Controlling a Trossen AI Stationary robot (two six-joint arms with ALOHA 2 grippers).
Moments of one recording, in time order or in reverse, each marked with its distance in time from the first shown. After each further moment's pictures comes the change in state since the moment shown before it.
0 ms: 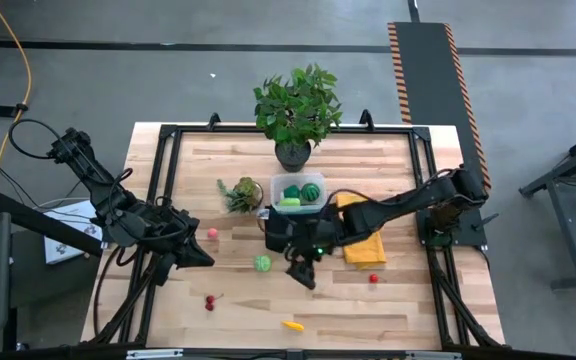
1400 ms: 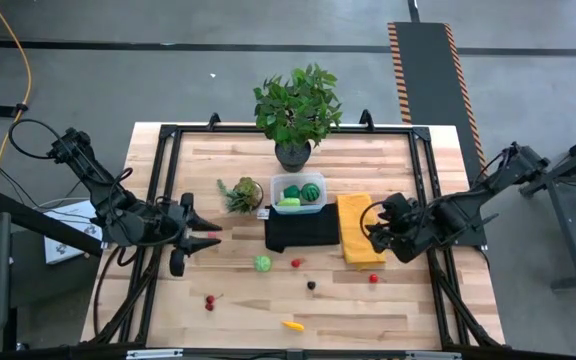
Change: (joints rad) left arm 0.001 -0.001 0.000 -0.002 -0.363 0.423; right arm 0.290 -0.701 -0.551 -0.505 0.727 0.733
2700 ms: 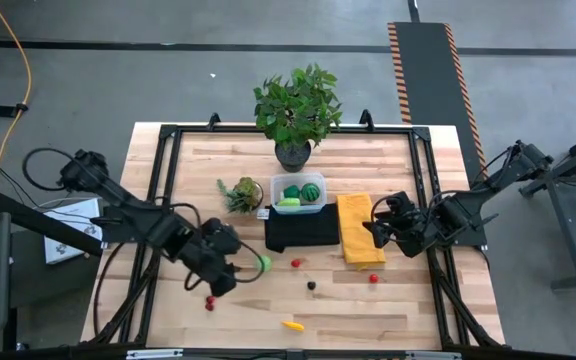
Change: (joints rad) left arm 0.196 0.592 0.481 -0.674 0.493 -0.466; right arm -0.001 -0.135 -0.200 0.250 0.061 0.010
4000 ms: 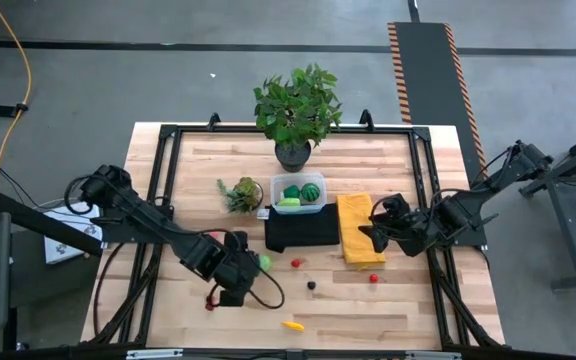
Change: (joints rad) left arm 0.034 0.247 -0.001 0.080 0.034 0.419; right arm 0.000 0.001 0.000 0.110 -0.021 -0.111
